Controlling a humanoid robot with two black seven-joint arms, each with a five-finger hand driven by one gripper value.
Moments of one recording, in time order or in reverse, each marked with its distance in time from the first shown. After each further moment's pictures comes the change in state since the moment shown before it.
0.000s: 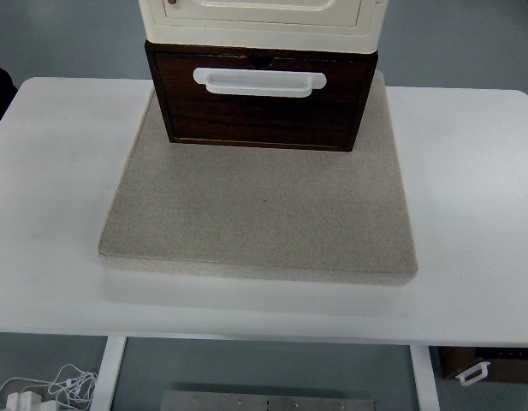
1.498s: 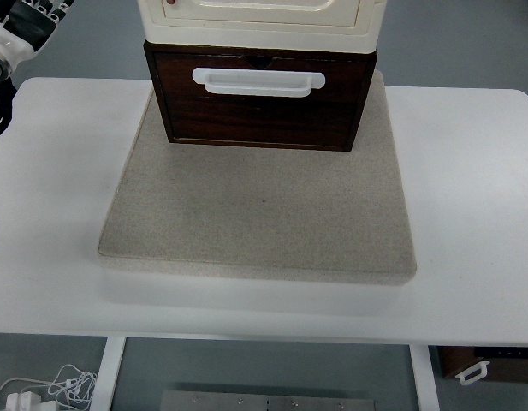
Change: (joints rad) left arm 0.202 -0.140 0.019 0.037 -0.288 0.095 -0.079; right arm -0.007 0.000 0.005 0.004 0.000 0.010 0.000
